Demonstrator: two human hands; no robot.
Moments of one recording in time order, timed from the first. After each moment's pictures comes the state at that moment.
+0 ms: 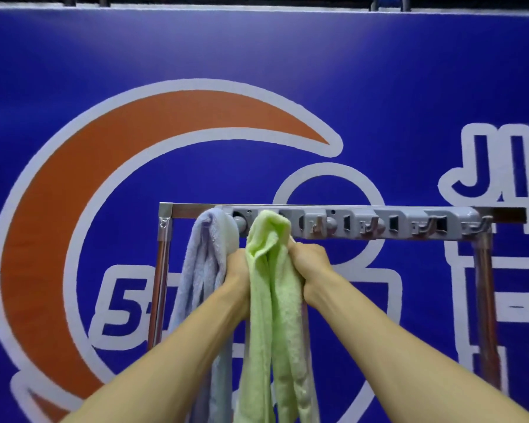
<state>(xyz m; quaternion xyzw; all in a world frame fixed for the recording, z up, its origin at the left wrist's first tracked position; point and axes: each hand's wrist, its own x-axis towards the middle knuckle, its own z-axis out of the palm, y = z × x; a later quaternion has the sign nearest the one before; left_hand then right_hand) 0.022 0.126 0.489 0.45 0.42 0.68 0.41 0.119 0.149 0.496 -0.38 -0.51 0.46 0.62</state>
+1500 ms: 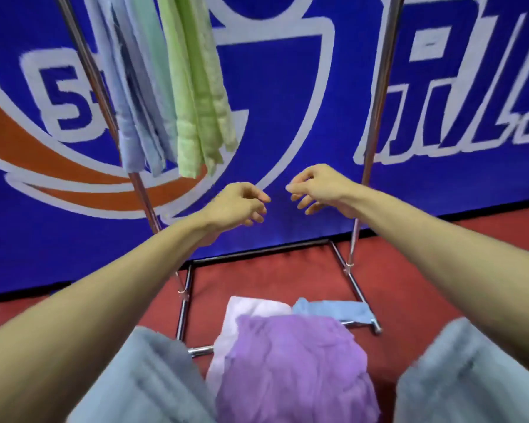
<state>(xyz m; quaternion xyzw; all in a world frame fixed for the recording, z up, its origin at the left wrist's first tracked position) 0.063 -0.040 0.245 0.71 0.53 0.28 0.37 0.248 -0.026 0.246 -0.60 -0.62 0.39 0.34</state>
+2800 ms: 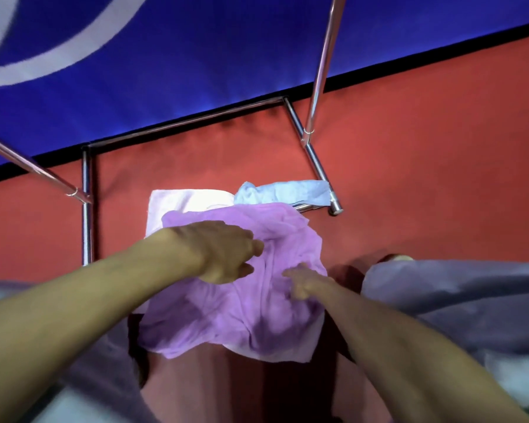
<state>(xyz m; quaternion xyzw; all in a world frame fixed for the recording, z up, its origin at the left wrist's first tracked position) 0.160 -0.037 0.005 0.87 0.26 -0.38 0.14 0.319 -0.105 -0.217 -0.68 -0.54 0.45 -0.21</state>
